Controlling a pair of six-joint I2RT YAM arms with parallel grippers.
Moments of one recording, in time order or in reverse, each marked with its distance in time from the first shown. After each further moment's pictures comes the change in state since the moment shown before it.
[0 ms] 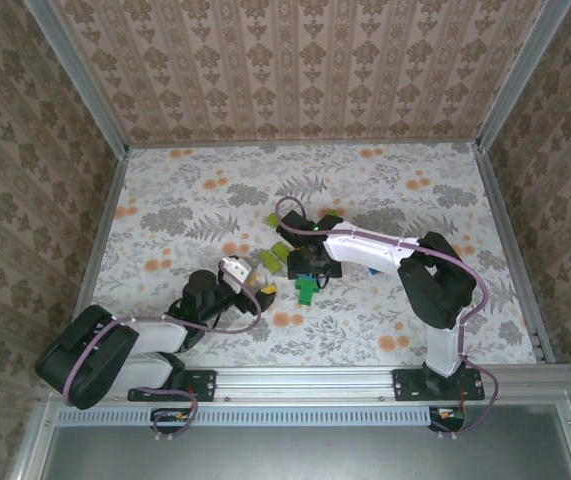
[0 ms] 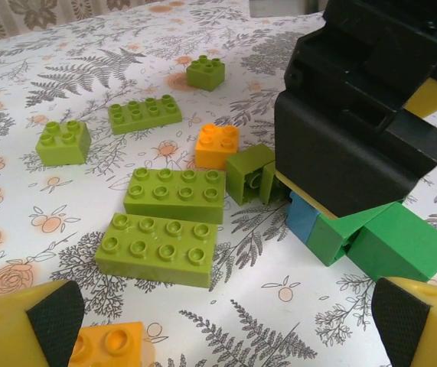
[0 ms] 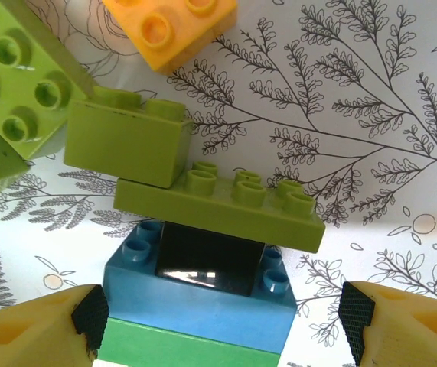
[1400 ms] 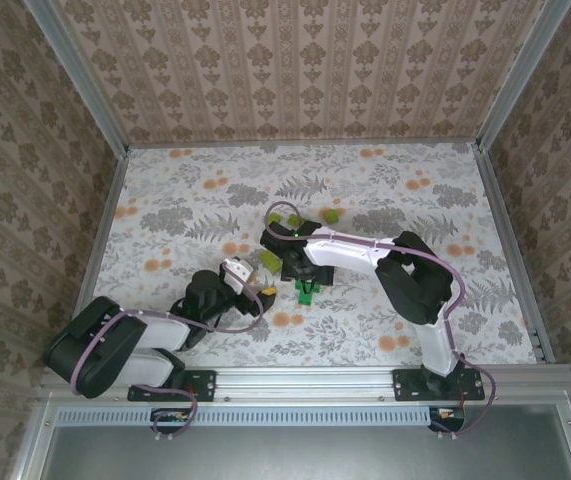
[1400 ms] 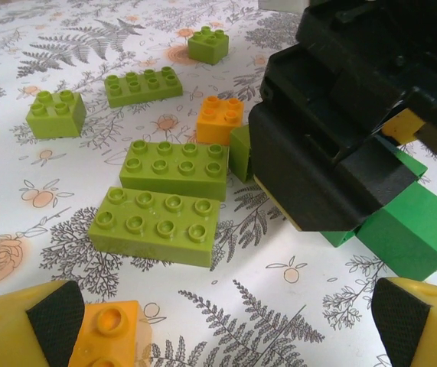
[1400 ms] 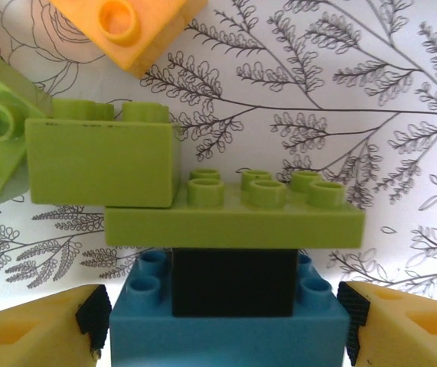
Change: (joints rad) left arm 0.000 0.071 0.002 0.016 -0.002 -0.003; right arm 0.064 0.128 0.100 -0.071 0.106 0.233
